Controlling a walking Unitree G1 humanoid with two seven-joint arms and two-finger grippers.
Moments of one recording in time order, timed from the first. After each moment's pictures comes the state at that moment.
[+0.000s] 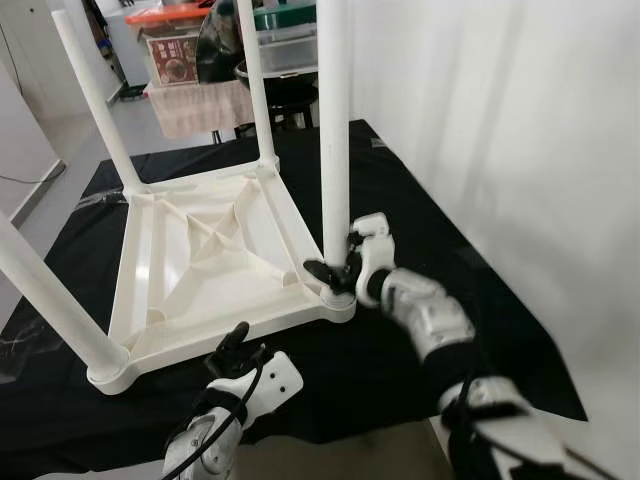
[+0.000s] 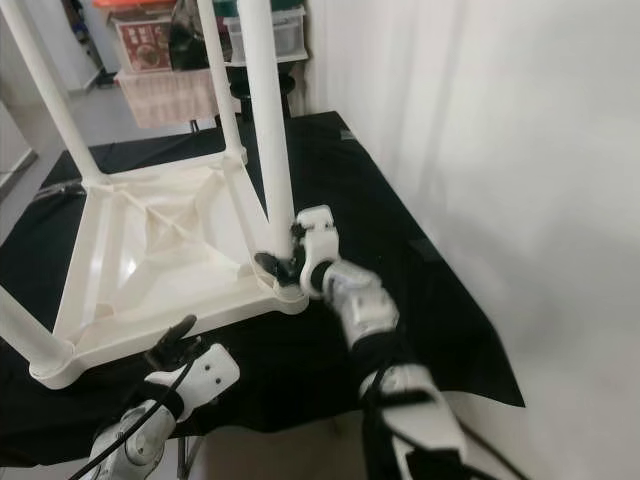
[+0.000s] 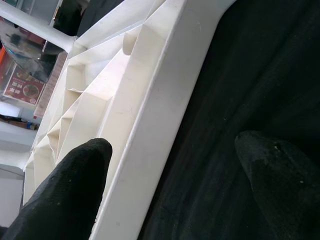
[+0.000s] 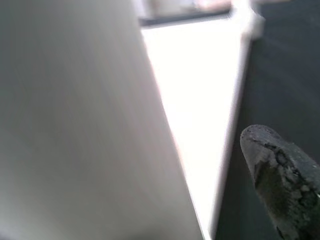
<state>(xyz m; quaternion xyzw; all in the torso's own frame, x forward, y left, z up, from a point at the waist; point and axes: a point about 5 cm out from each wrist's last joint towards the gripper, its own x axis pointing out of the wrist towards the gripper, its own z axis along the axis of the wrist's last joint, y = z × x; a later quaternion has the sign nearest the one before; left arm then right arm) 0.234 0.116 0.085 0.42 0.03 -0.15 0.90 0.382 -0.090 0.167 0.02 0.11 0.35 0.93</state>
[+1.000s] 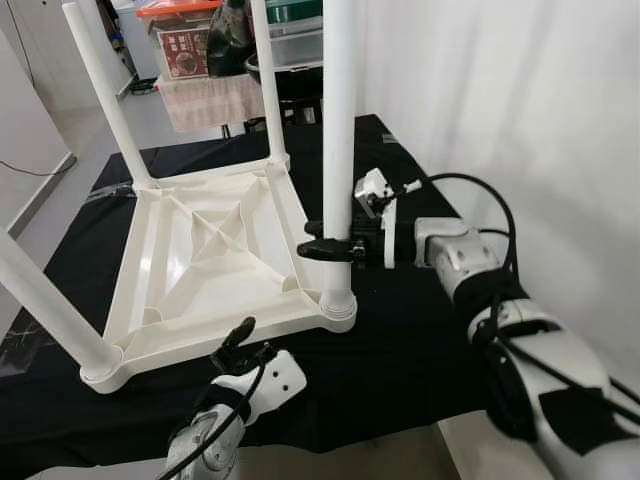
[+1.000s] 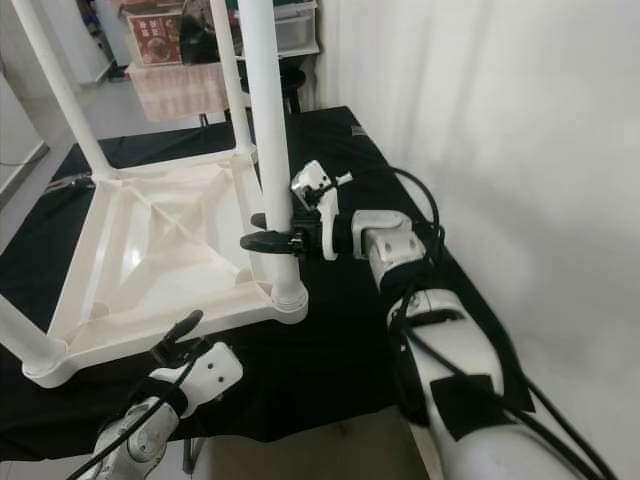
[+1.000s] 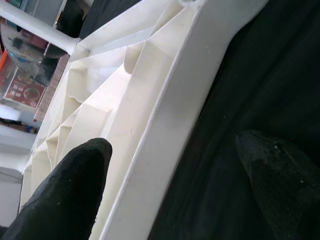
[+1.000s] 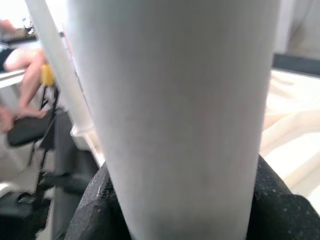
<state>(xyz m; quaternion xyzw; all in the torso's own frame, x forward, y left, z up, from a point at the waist) 0.236 0.114 0.081 0.41 0.03 -0.15 0.90 0.377 -0.099 0.190 -0.01 0.07 0.58 0.81</state>
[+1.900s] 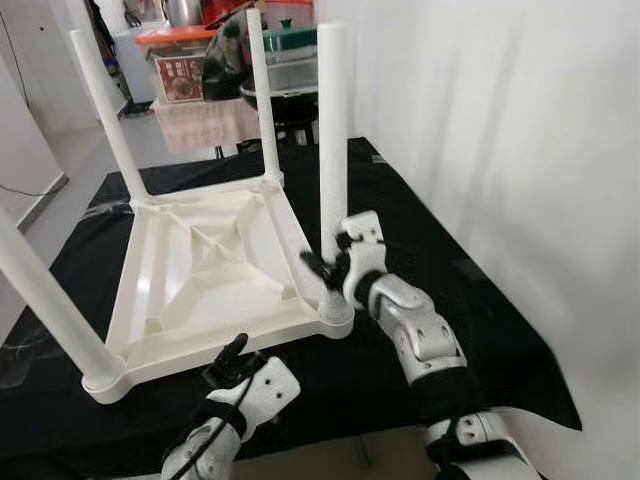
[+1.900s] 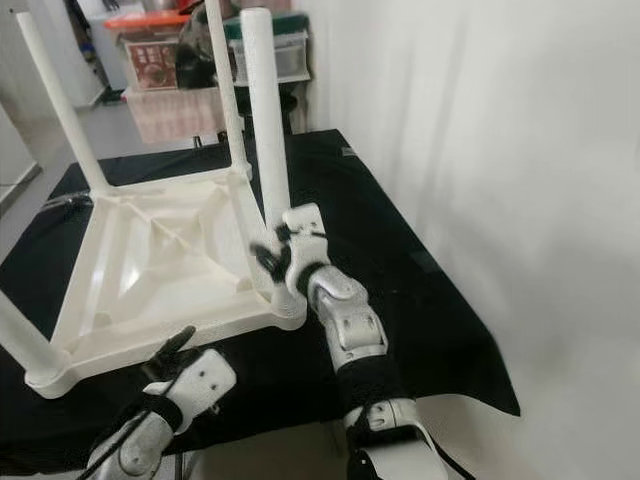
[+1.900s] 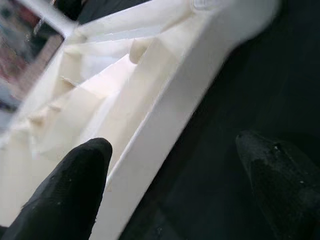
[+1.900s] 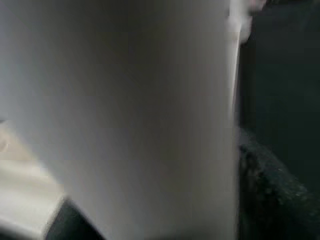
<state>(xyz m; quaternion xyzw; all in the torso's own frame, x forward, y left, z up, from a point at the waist) 0.227 0.118 0.090 0.31 0.05 -0.13 0.94 0.350 -0.076 0.140 0.03 0.11 0.30 0.95</state>
